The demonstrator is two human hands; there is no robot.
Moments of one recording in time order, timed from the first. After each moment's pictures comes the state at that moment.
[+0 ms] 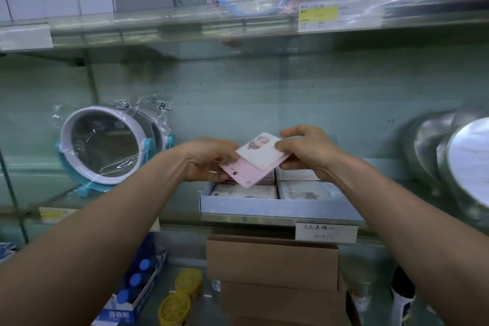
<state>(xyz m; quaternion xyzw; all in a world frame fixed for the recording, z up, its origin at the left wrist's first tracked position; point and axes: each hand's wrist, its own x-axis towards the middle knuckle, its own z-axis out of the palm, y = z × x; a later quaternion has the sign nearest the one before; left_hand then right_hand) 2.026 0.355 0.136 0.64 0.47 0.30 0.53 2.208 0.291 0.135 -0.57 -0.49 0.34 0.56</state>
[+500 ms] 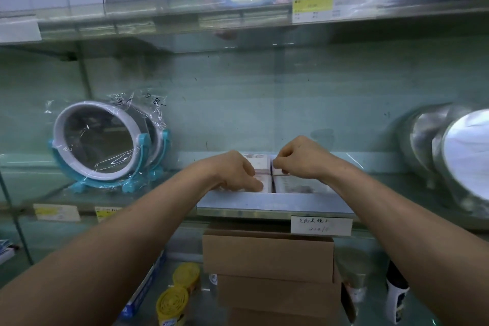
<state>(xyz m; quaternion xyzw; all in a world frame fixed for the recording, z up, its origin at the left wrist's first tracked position) 2.061 0.331 0.117 0.82 0.52 0.09 0.21 2.216 0.289 0.117 -0.71 -0.63 0.09 0.30</state>
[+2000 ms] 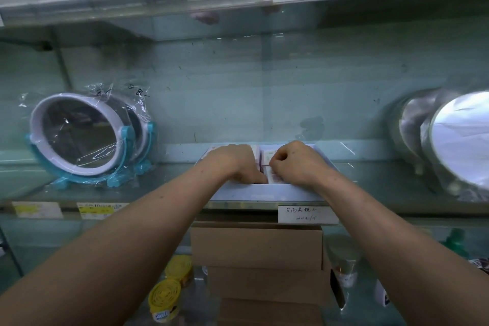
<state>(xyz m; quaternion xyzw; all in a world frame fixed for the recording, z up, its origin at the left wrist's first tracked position) 2.103 0.335 0.109 0.85 0.53 0.00 -0.01 2.232 0.293 0.081 -0.72 -0.60 0.06 0.33</state>
